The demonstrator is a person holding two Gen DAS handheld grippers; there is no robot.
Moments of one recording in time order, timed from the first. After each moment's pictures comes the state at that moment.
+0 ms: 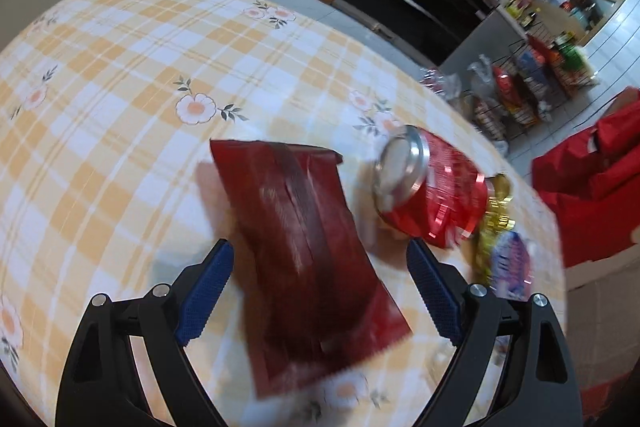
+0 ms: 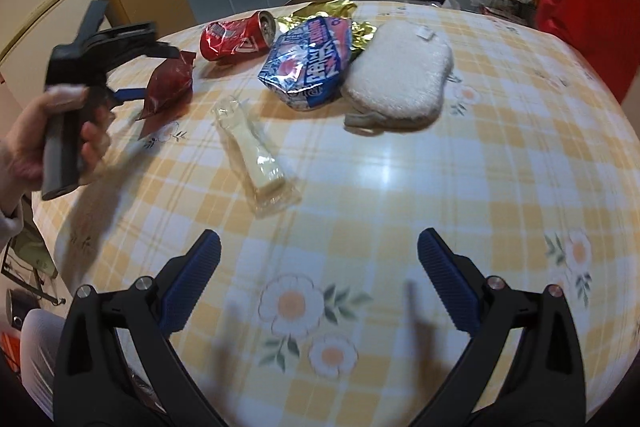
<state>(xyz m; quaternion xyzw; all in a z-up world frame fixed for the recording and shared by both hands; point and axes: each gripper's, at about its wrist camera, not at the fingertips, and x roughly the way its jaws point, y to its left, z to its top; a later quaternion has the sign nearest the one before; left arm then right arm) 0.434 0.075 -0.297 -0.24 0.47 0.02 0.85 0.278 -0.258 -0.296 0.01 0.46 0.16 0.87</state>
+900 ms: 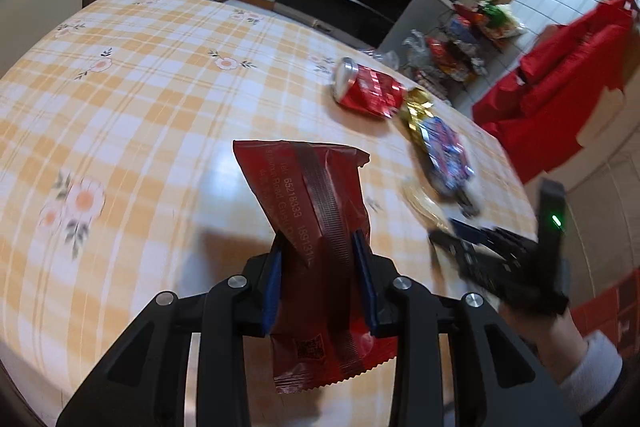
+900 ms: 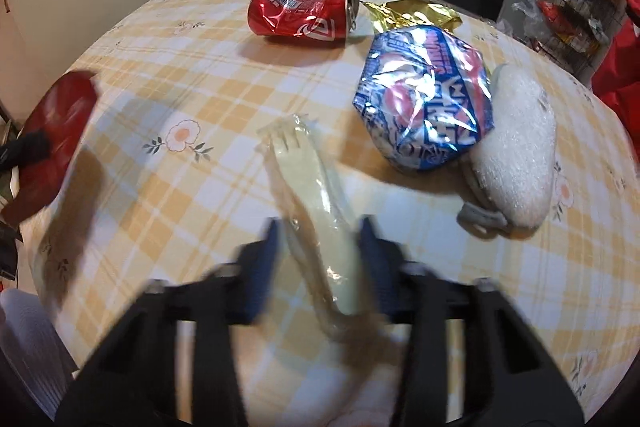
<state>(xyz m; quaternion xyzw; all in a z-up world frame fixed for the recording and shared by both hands) 0.248 0.087 -0.256 -0.19 0.44 -0.10 0.87 0.334 -0.169 -0.307 -0.08 0.49 0.19 0.85</state>
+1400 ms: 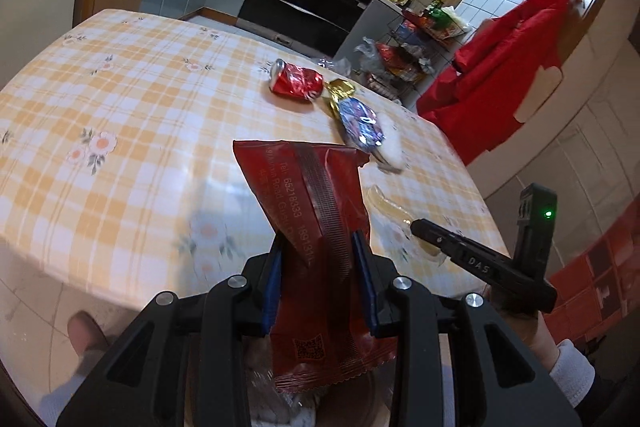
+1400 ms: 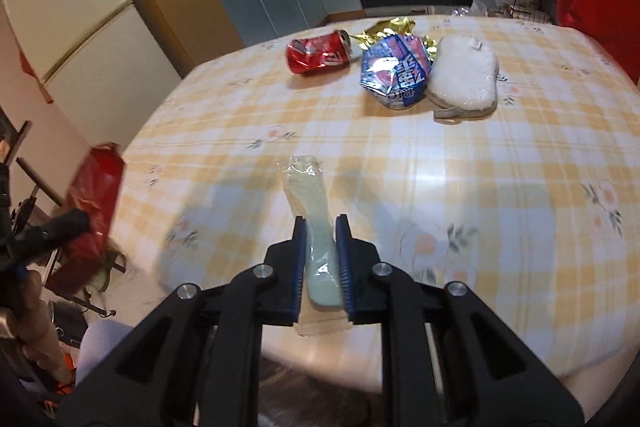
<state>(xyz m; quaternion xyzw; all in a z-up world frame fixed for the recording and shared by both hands) 0.119 0.062 -0.201 -0.20 0.40 -0.15 0.88 0.183 -0.221 -0.240 0.08 0.43 0.21 0.88</state>
